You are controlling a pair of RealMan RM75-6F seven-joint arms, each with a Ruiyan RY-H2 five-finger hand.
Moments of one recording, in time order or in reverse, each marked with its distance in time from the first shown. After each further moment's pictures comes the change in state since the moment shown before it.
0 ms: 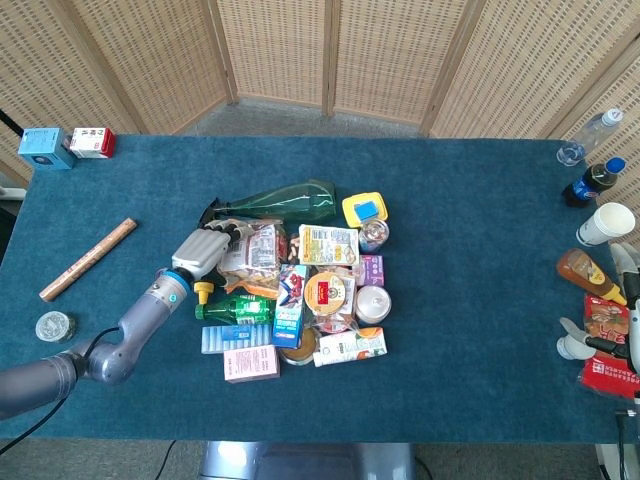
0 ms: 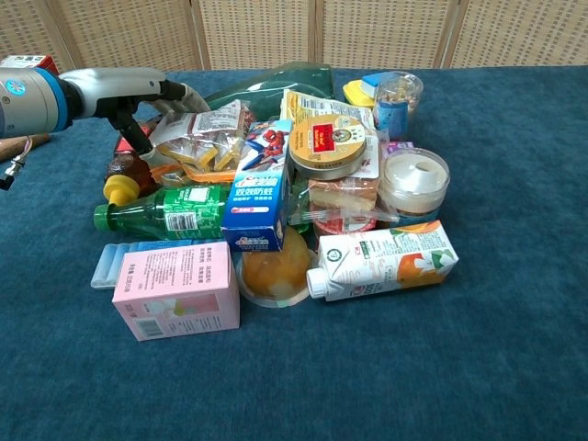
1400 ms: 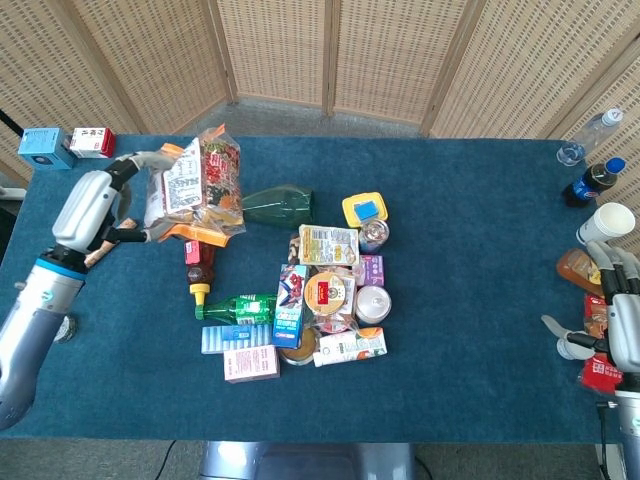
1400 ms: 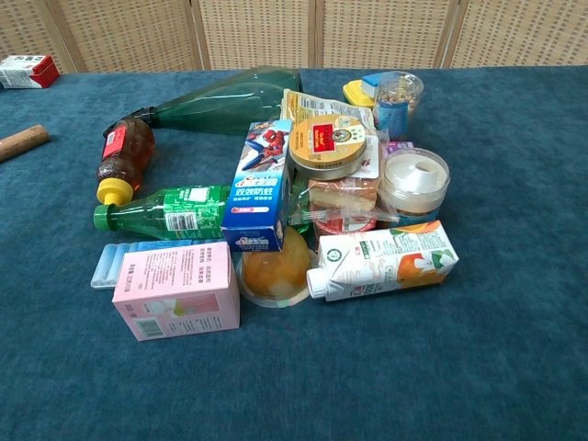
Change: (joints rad) left arm 0.277 0.487 -0.213 -0.466 0.273 0.421 -0.492; right arm 0.031 -0.061 0.003 0.047 -0.022 -0.037 0.028
